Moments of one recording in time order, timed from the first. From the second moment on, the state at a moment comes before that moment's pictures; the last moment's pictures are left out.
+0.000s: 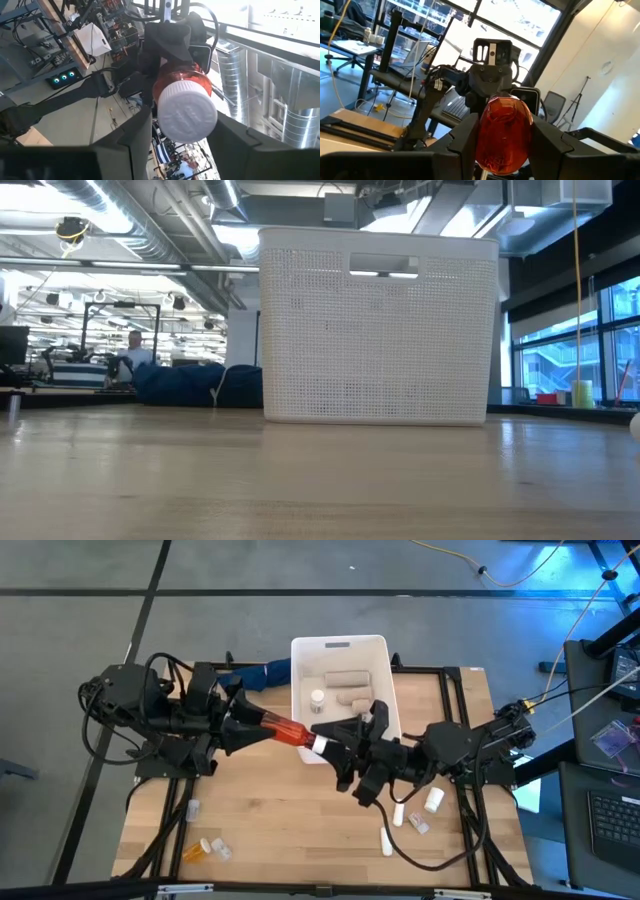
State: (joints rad) left arm -0.44 1.35 1.97 -0.54 -0.40 -0.43; right arm 0.45 1.71 1.96 0.05 0.62 -1.34
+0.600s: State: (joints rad) left arm -0.44 1.35 1.97 -0.55 -0.43 -0.42; right arm 0.46 1.71 1.96 0.08 0.62 -1.32
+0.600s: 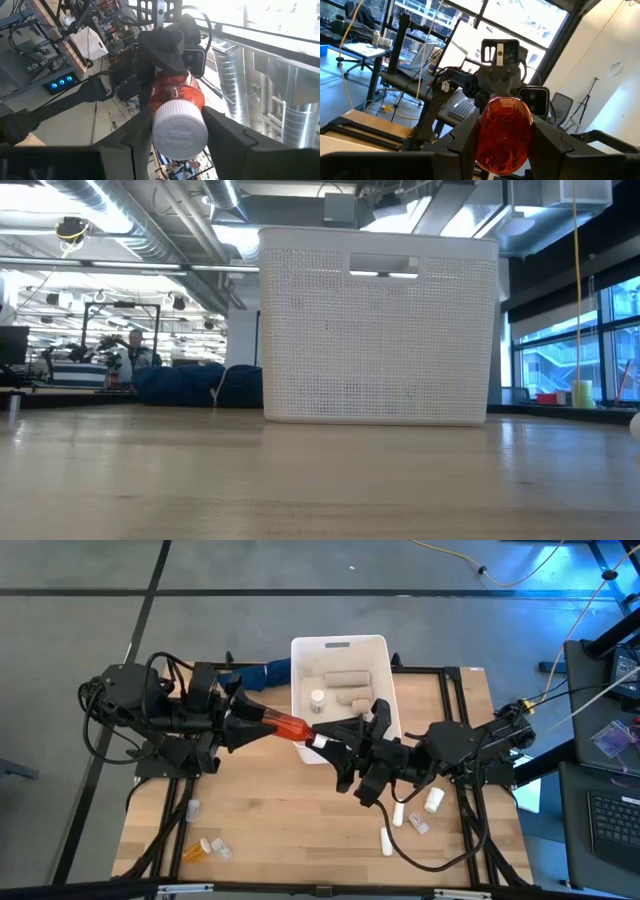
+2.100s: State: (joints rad) left arm -0.44 1.29 1.97 -1.13 -0.95 -0.23; right arm 0.00 1.70 2.01 -0.75 0.46 -0.37
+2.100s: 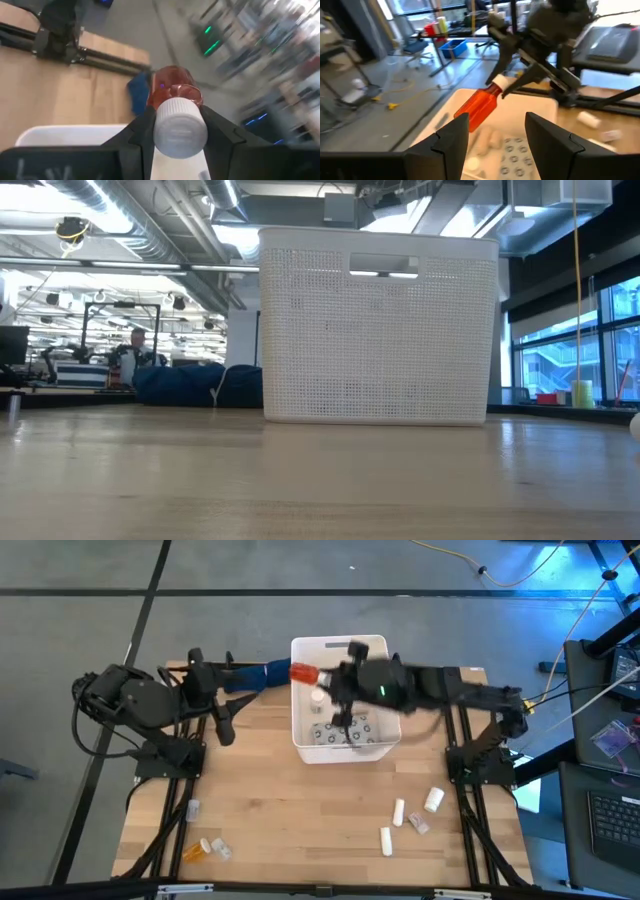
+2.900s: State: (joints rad) left arm -0.23 1.29 1.97 -1.20 -1.05 -0.05; right arm -0.45 1.99 2.01 -1.14 0.06 -0.33
